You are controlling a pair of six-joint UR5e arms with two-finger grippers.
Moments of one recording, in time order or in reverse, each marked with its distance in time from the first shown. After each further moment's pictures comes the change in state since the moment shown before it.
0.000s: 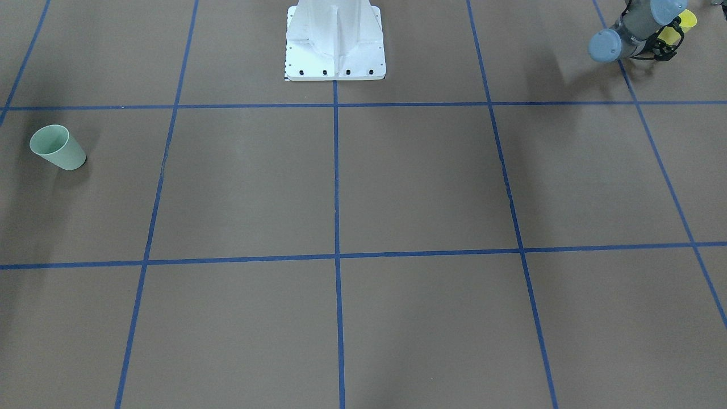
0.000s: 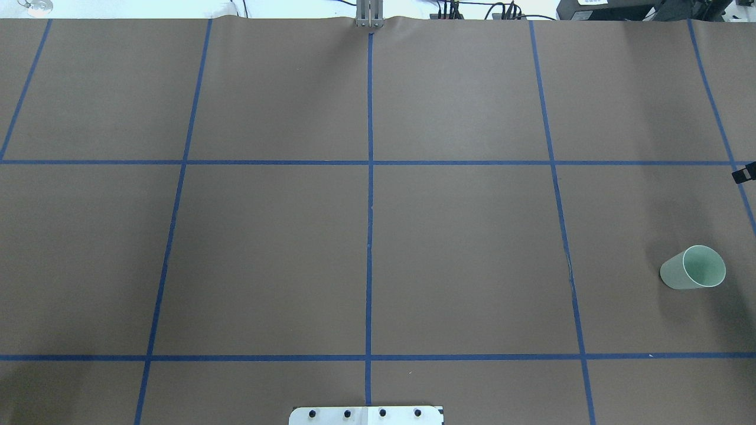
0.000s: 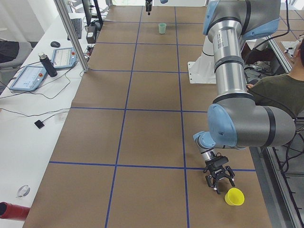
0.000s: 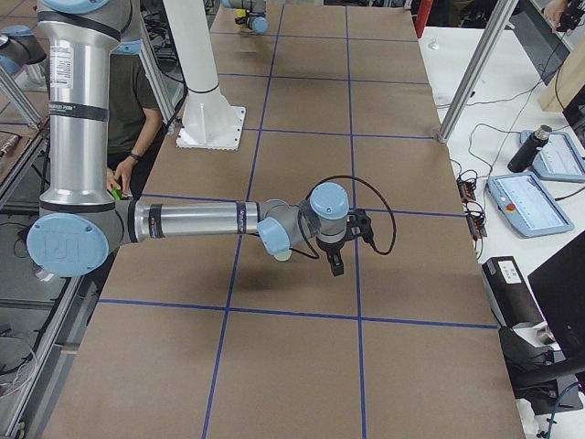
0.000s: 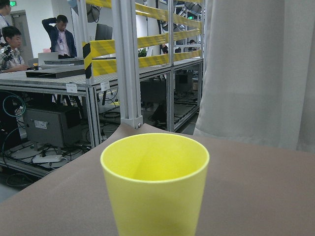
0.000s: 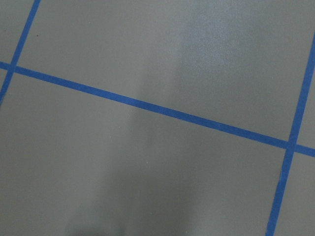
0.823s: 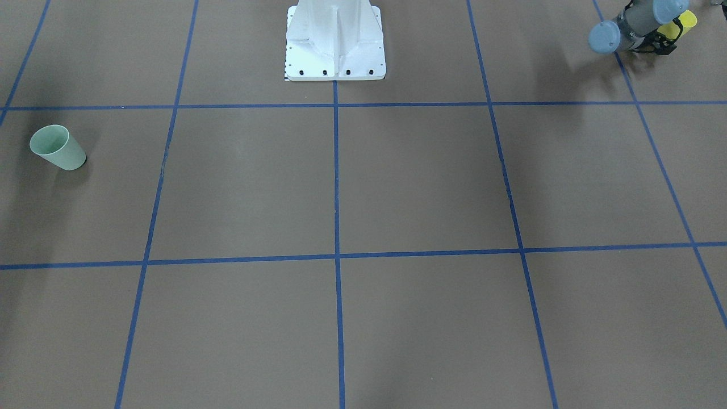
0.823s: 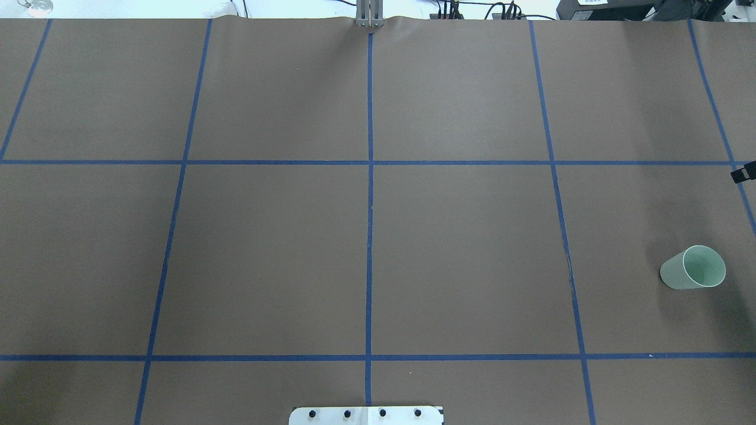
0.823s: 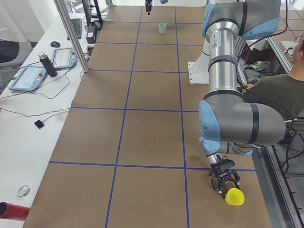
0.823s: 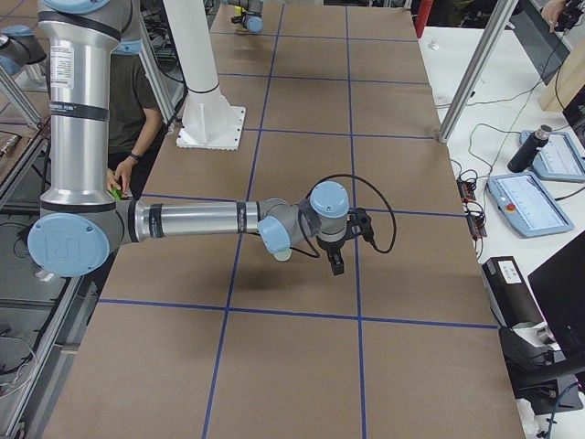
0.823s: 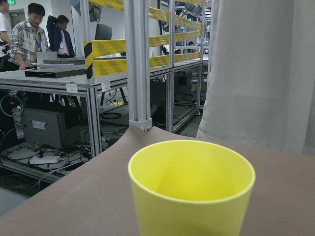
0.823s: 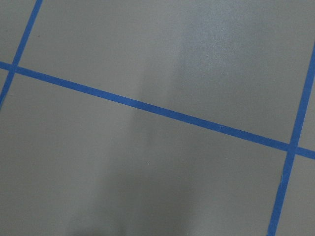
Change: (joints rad) left arm 0.147 0.031 0.054 -0.155 -0.019 -0.151; right arm -0.004 0.001 0.004 0.000 -0.006 0.000
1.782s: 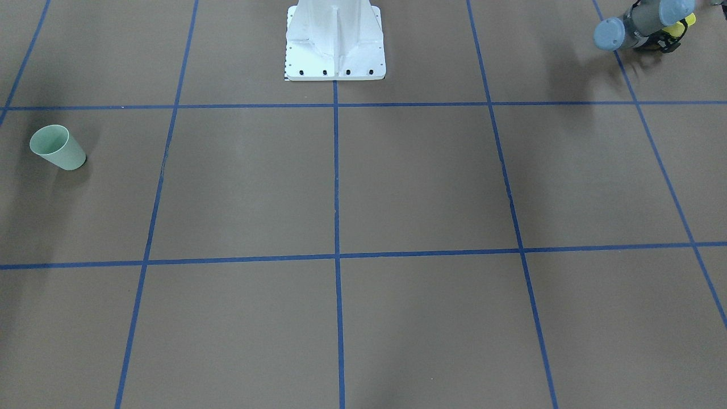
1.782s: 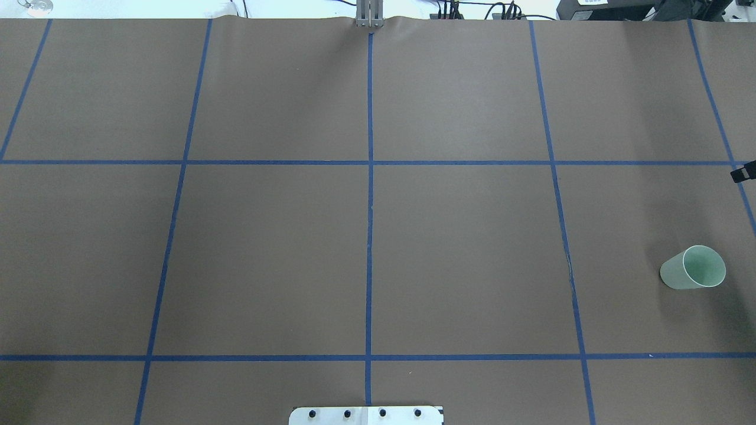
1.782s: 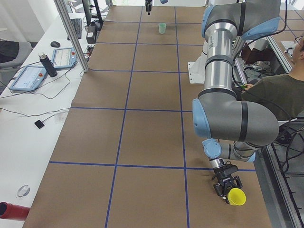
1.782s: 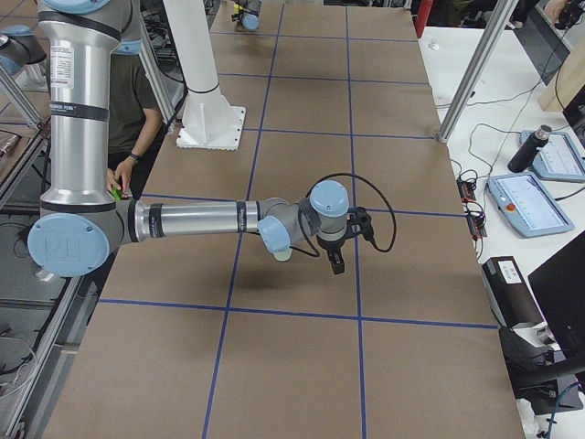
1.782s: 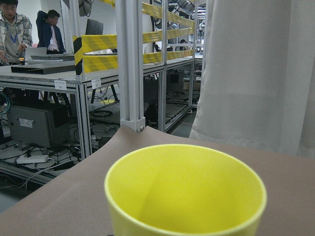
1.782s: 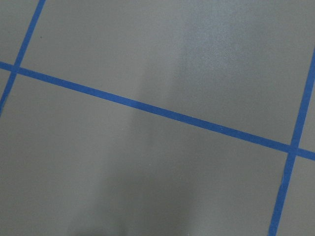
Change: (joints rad) left arm 0.116 0.059 0.045 -0.123 0.000 -0.106; right arm -0.001 0.000 0.003 0.000 0.001 0.000
